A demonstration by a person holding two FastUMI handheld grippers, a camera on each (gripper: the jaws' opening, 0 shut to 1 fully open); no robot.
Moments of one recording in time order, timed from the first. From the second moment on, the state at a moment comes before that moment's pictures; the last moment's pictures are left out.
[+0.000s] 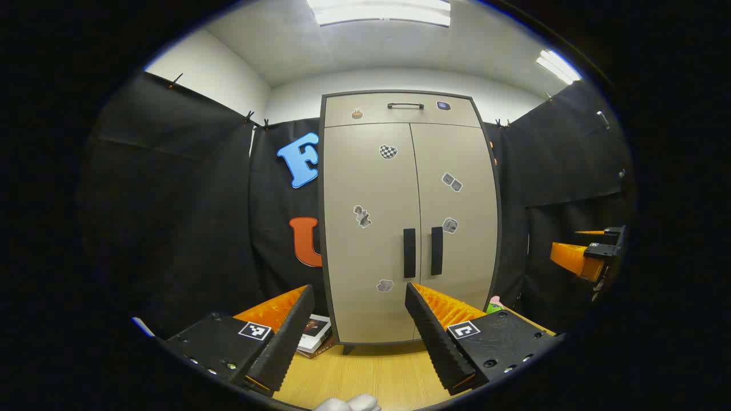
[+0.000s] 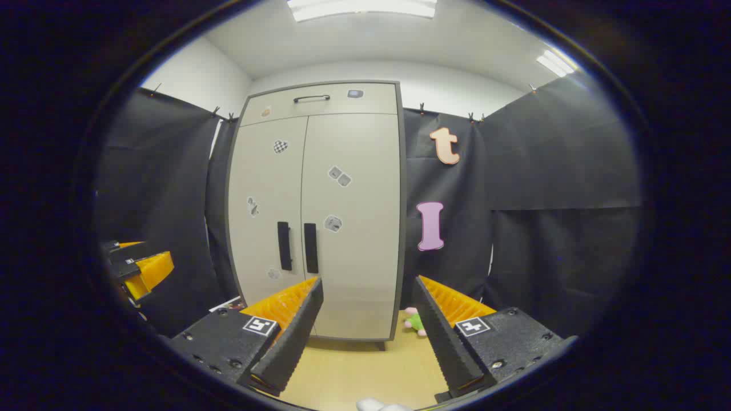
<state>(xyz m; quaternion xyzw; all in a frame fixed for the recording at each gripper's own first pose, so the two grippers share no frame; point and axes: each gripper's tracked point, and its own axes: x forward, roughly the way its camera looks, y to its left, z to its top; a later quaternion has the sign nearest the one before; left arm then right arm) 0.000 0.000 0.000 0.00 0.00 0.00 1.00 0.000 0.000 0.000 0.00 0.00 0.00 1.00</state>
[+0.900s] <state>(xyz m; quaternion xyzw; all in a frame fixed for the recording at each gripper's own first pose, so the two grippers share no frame) -0.006 -0.002 0.002 0.00 0.00 0.00 1.00 0.009 0.000 -0.009 0.00 0.01 -0.01 1.00</state>
